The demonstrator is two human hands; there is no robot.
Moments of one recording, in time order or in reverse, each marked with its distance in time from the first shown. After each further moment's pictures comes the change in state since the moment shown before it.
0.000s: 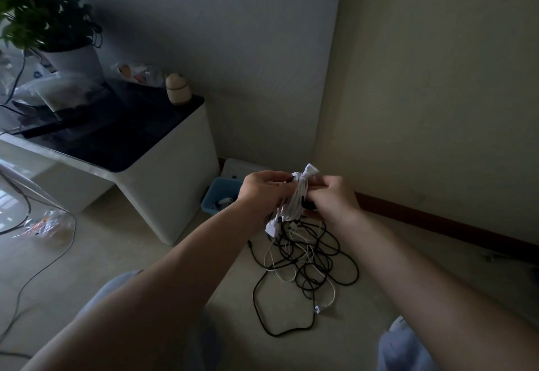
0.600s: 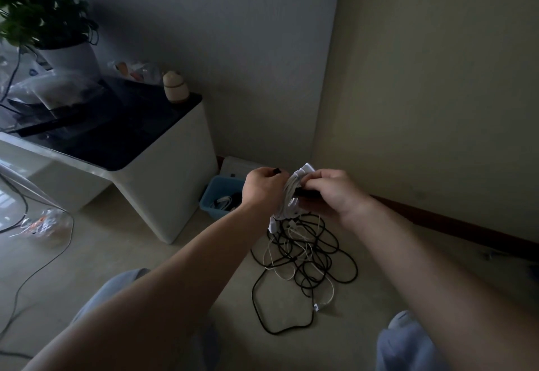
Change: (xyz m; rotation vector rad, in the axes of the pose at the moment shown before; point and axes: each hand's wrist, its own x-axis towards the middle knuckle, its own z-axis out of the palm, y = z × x) left_hand -0.003 0.007 0.012 0.157 0.173 0.026; right_hand -0.005 -0.019 -0.013 0.114 -0.135 0.115
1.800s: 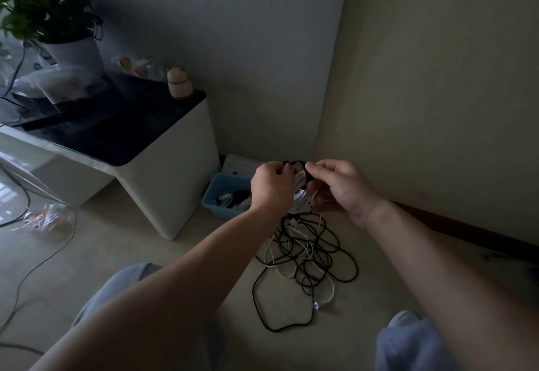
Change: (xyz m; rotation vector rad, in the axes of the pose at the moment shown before) left_hand -0.006 0.005 0.008 0.171 0.088 0.154; right_hand -0.020 -0.013 -0.006 -0.065 -0.168 -0.191
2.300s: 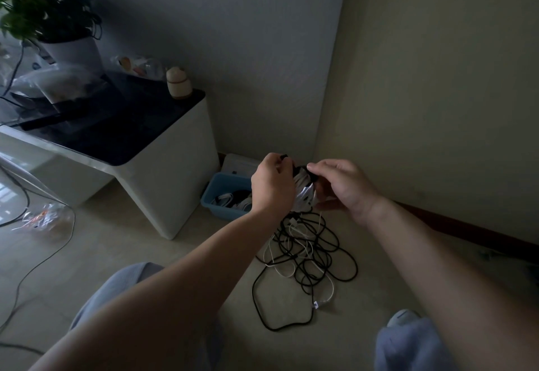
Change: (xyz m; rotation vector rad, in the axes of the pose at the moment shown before) left_hand -0.002 0.000 0.003 -0.070 0.058 0.071; right_hand 0.004 0.002 -0.004 -0.033 0.061 0.004
